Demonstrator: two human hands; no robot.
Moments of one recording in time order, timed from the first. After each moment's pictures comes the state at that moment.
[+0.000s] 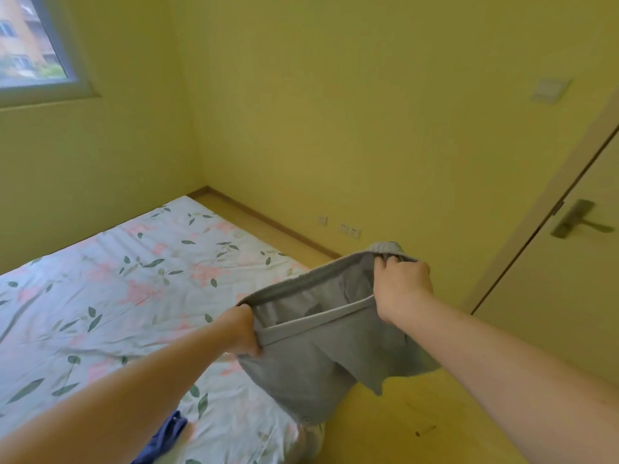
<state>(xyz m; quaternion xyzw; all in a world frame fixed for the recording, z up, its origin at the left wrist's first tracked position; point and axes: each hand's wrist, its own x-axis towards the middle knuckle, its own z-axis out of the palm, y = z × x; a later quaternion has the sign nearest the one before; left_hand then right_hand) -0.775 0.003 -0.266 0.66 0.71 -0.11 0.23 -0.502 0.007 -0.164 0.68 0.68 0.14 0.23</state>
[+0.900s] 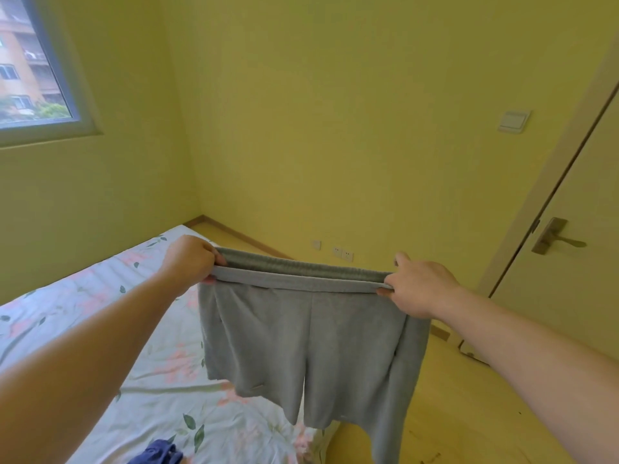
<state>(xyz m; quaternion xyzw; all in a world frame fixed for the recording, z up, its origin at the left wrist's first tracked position) -0.834 0.043 -0.134 0.51 0.73 0.35 0.27 -0.442 0.004 -0.130 0.62 0.77 0.11 0.14</state>
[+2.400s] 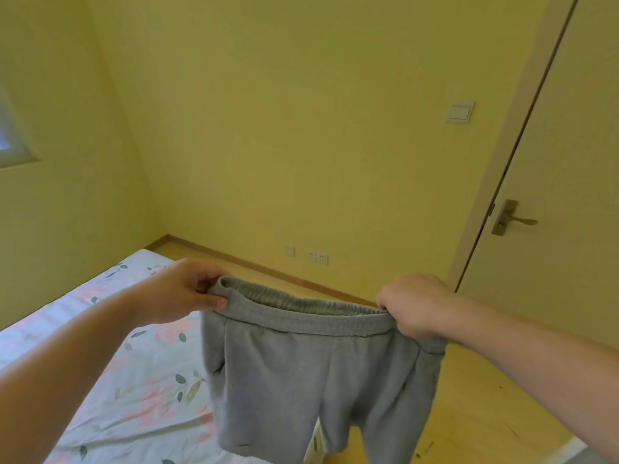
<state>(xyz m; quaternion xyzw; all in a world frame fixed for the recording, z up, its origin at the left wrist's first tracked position) -0.793 0.030 -0.094 0.78 0.48 0.18 0.35 -0.416 -0.030 -0.111 0.62 0.77 0.03 0.17</state>
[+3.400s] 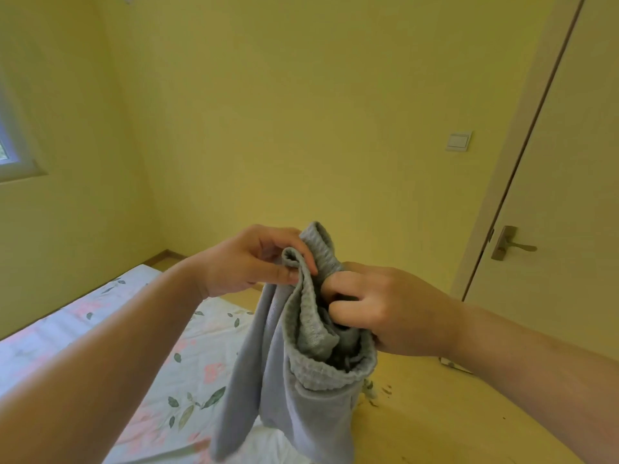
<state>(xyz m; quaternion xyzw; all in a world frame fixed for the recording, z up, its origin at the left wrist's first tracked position) -0.713 0.029 -0.016 0.82 0.19 0.27 0.47 -0.463 -0.057 -0.034 0.23 0.94 0.19 -0.13</state>
